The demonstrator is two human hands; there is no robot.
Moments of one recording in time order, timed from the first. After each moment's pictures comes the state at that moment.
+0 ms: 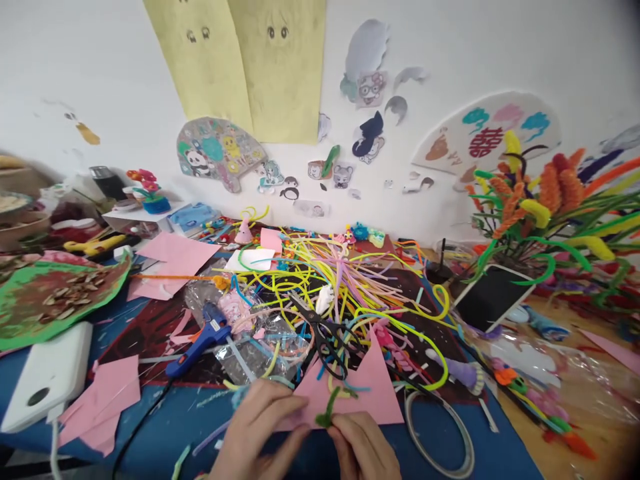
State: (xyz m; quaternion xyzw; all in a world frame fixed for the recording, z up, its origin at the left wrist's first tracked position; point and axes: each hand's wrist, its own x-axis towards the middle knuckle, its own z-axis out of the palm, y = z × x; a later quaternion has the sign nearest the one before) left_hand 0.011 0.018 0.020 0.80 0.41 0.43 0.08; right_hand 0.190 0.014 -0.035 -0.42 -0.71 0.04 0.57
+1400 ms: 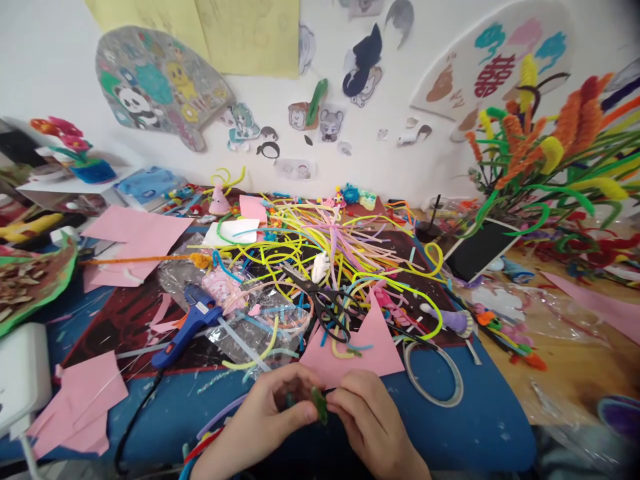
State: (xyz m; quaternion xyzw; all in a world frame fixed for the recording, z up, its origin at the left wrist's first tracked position) left_hand 0.005 0.031 0.002 0.54 0.40 0.33 0.67; right_hand 0.194 0.011 -0.010 -0.37 -0.81 0.05 0.45
